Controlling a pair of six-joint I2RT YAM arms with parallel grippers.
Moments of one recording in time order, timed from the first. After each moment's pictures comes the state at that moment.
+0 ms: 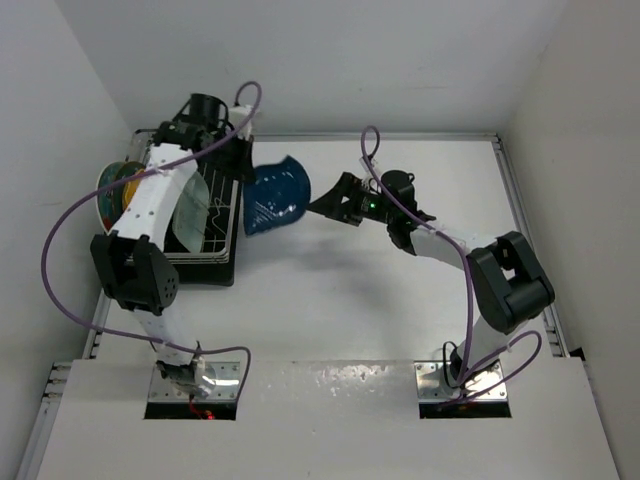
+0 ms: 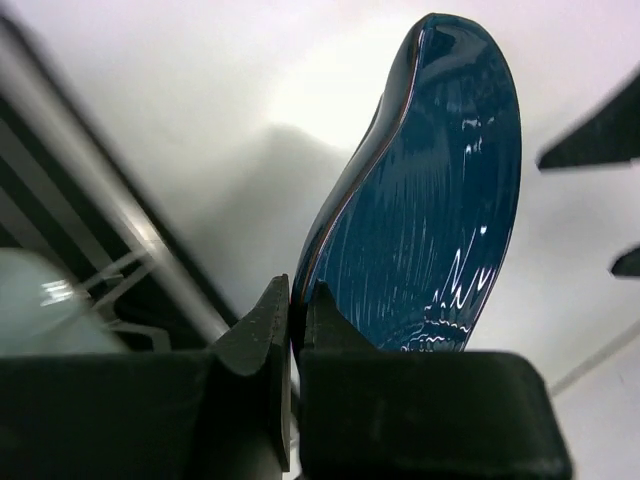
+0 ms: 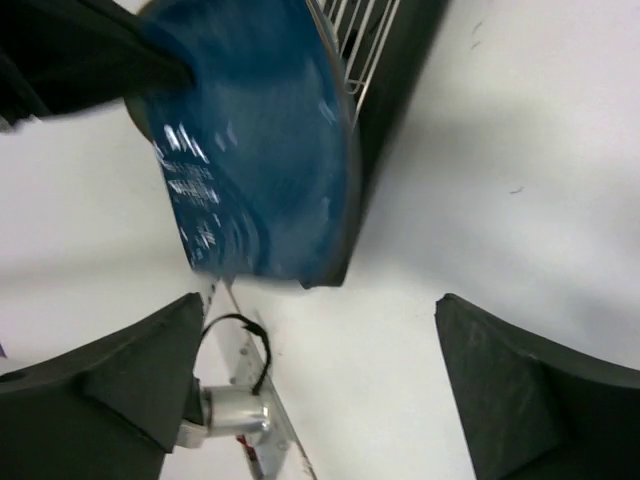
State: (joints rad) left arm -0.16 1.77 1.80 -0.97 0.42 0.17; right arm 0.45 1.69 0.90 0.53 -0.56 0.87
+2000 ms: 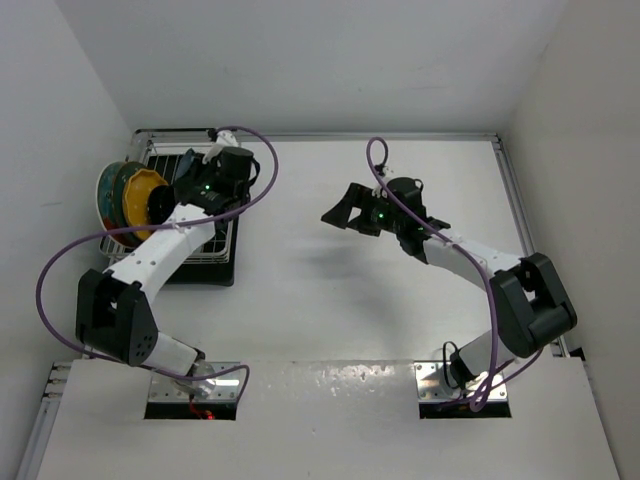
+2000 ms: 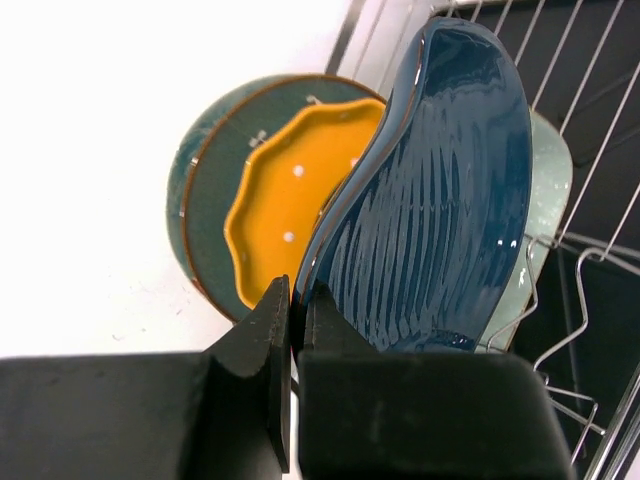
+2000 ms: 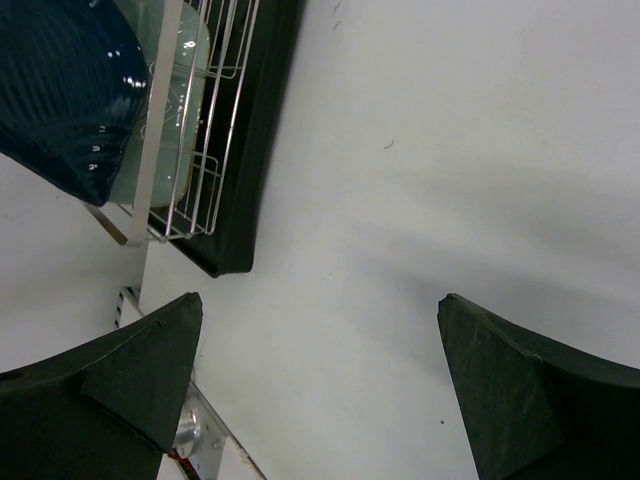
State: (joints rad) left arm -0.37 1.44 1.22 -0.36 -1.16 0.18; right arm 0.46 1.53 0.84 0.23 -0.36 0.72
